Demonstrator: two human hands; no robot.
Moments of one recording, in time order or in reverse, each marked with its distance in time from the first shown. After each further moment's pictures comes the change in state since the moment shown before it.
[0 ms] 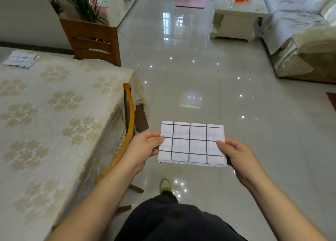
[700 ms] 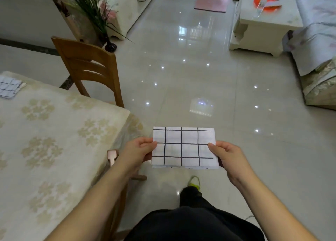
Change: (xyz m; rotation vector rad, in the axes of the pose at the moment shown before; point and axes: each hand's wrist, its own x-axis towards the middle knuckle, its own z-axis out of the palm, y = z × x) left_hand 0.270 0.150 0.000 -0.047 0.148 -0.084; right_hand 0.313 -0.149 0.048 -0.026 -0.128 0.035
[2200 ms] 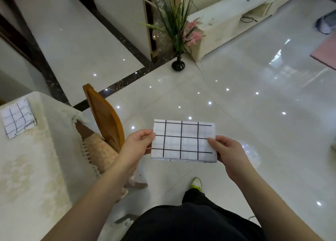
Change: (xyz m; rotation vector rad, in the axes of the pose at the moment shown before) left_hand 0.491 0.376 -0.119 -0.262 0.597 0.041; right_hand 0.633 -0.374 0.287 -0.295 -0.488 0.020
